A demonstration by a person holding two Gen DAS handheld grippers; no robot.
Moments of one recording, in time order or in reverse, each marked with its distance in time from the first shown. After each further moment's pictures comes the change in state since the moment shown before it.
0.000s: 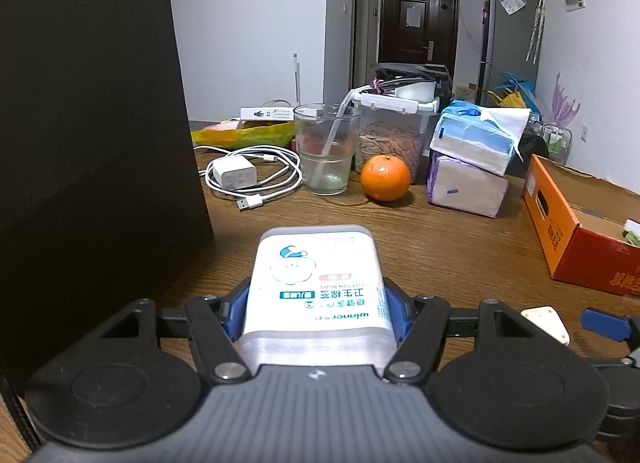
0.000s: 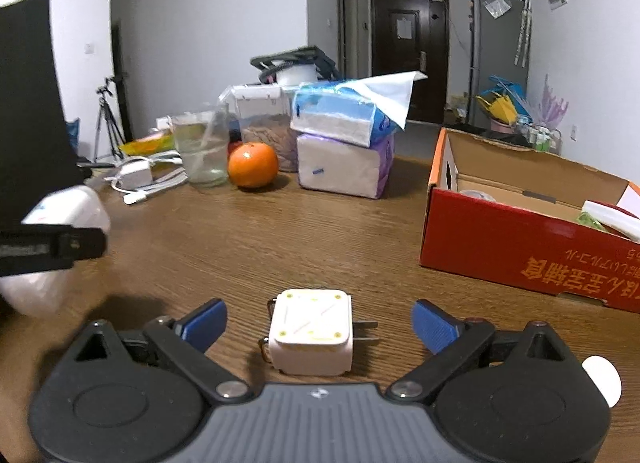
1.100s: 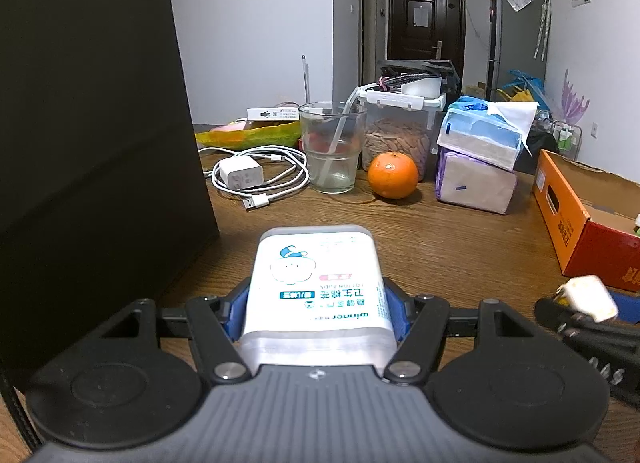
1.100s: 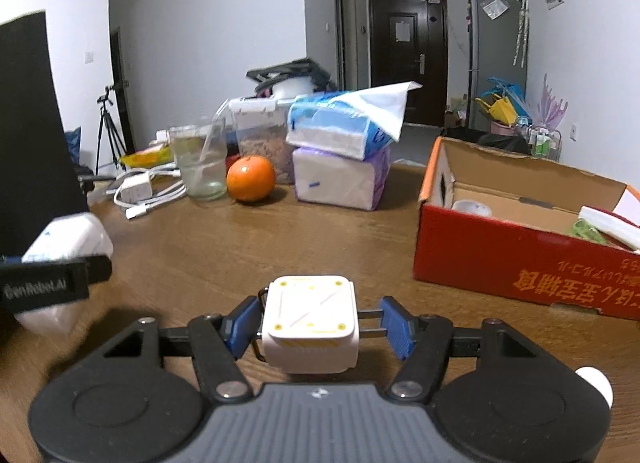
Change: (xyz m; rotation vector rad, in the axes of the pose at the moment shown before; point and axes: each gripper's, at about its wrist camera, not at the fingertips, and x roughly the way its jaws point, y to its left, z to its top) left arm 0.003 -0.008 -0.005 0.012 -0.008 0.039; right arm -0.013 -0.013 0.010 0.023 -0.032 0.025
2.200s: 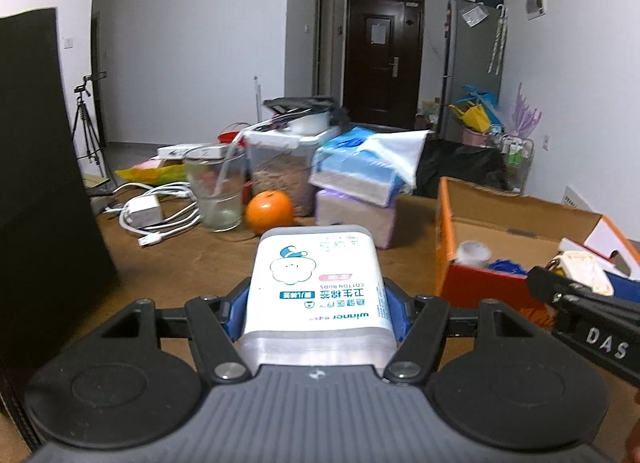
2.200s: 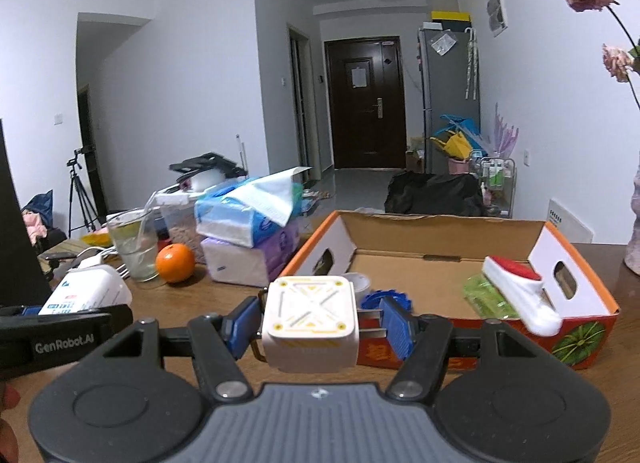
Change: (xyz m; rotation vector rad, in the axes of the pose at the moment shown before) left arm -0.032 -0.115 0.026 0.023 -0.060 -0.127; right arm -0.056 -0.101 0.031 0.082 -0.159 -0.081
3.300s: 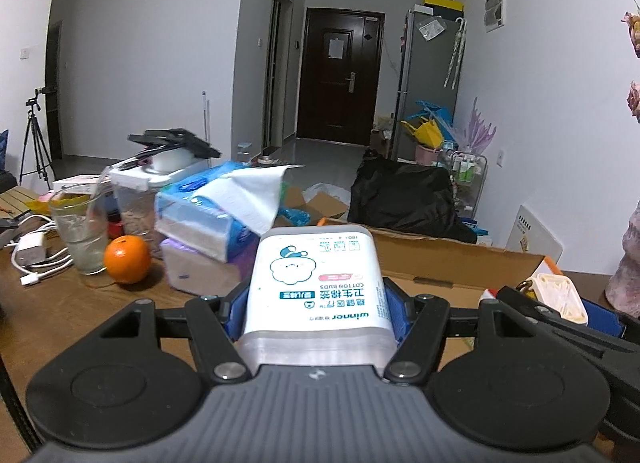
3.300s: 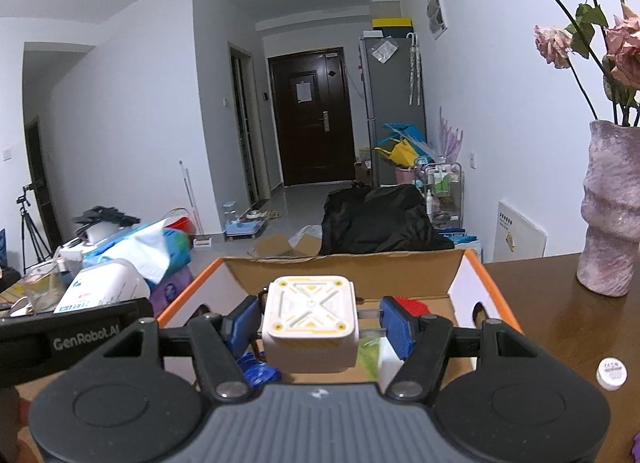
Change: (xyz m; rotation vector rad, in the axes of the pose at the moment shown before) left arm 0.058 -0.132 0.038 0.004 -0.047 -0.126; right arm 0.039 -0.109 0.036 0.083 -0.051 -0.135
